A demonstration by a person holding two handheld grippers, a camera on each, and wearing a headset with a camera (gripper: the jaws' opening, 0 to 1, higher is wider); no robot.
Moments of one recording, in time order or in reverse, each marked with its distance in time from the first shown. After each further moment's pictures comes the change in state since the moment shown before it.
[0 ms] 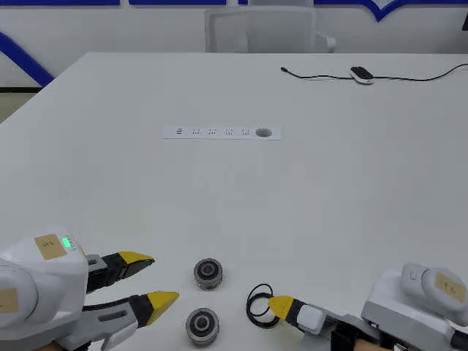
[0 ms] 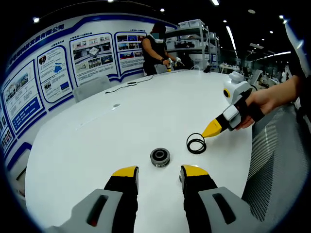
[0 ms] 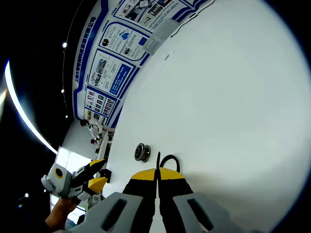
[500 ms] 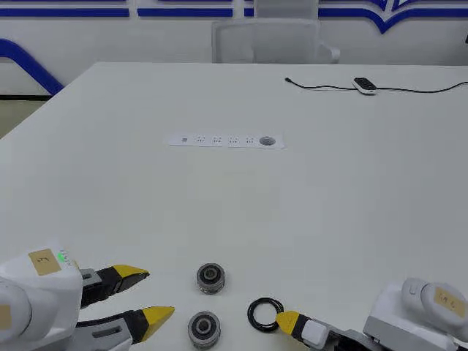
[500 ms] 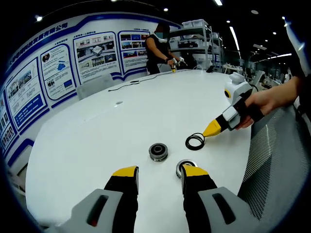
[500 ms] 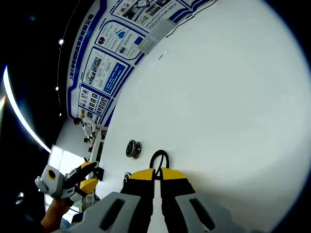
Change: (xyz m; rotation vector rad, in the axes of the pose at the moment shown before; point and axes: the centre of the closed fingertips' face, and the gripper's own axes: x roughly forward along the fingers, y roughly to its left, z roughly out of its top) left arm -0.010 -0.004 -0.008 -0.021 0.006 0.027; right arm -0.004 -0.013 -0.005 -0.018 0.005 -0.065
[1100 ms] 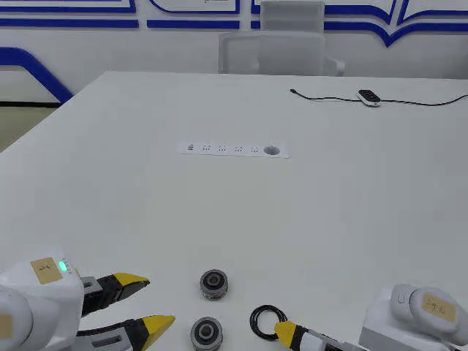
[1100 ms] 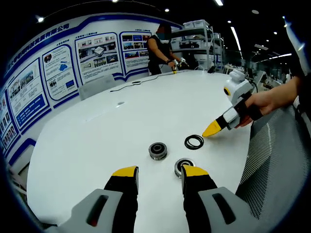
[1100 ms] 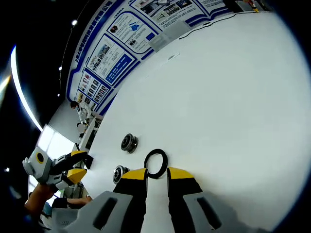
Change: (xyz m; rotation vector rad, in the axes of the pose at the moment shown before) left arm -0.008 -0.003 0.000 -0.002 -0.006 0.019; right arm -0.004 -0.002 0.001 -0.191 0.008 -0.049
